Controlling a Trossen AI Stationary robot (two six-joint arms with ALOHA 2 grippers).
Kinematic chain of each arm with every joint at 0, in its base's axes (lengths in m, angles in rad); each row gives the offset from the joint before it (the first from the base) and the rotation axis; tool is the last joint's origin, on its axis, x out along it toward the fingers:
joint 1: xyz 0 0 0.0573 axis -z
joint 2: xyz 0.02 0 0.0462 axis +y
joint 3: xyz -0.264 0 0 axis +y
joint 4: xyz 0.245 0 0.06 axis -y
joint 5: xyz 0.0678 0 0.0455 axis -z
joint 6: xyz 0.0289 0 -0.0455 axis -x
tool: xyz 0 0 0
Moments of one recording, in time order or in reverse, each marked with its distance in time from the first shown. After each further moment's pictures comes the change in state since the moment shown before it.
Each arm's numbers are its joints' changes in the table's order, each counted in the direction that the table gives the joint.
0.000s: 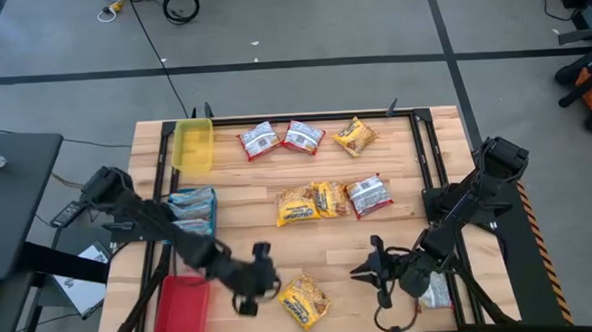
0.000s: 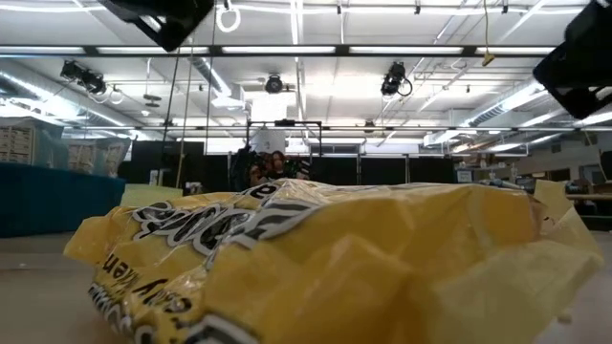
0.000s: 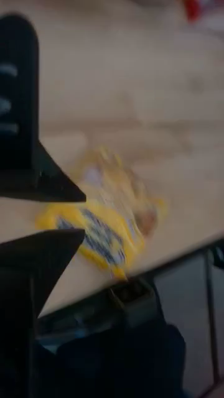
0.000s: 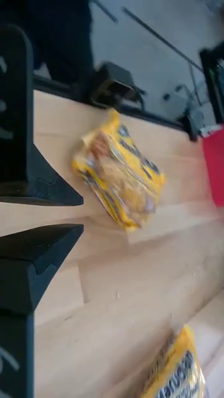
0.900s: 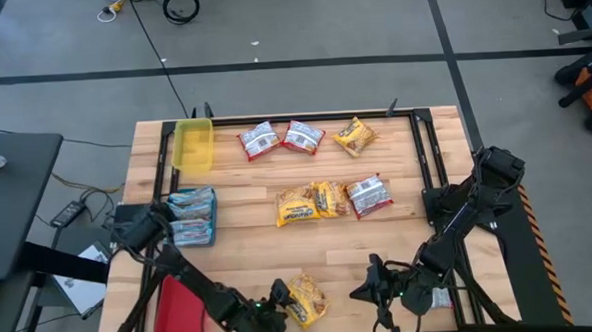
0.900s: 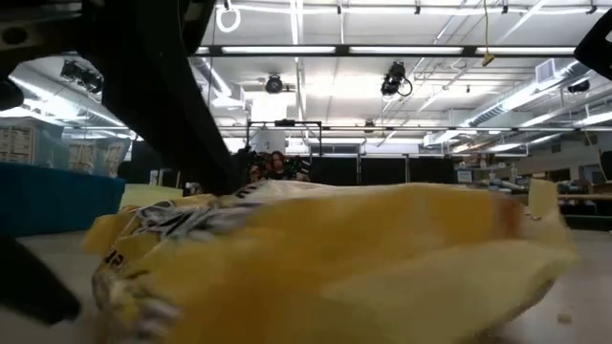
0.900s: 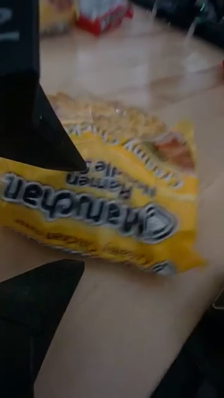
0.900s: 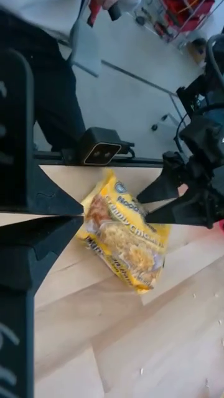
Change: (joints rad) left arm 0.175 0.483 -0.250 0.022 -0.364 -0.504; right arm -0.057 0.102 -0.139 0.000 -0.041 -0.192
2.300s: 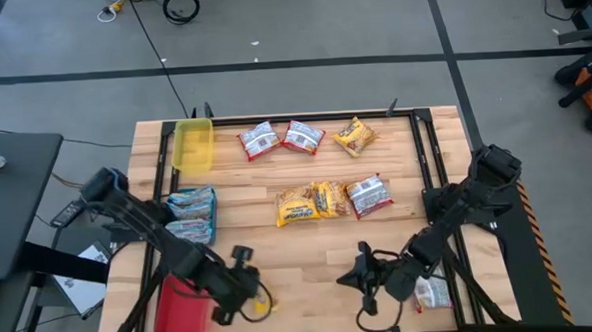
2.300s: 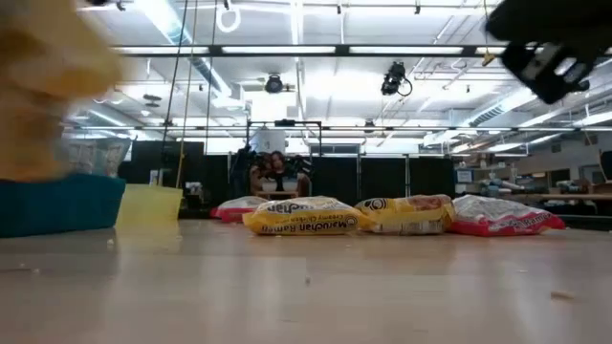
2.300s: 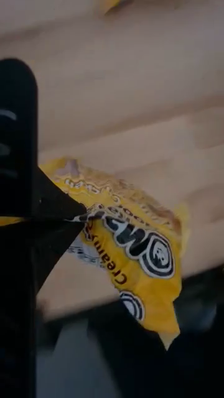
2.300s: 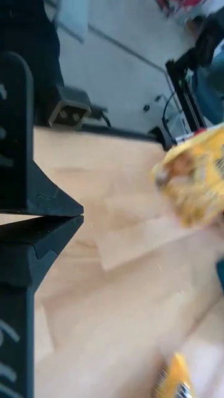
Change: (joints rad) left arm -0.104 -0.507 0.000 -0.683 0.500 0.583; right arm 0.126 0.000 0.001 0.038 -0.012 0.171
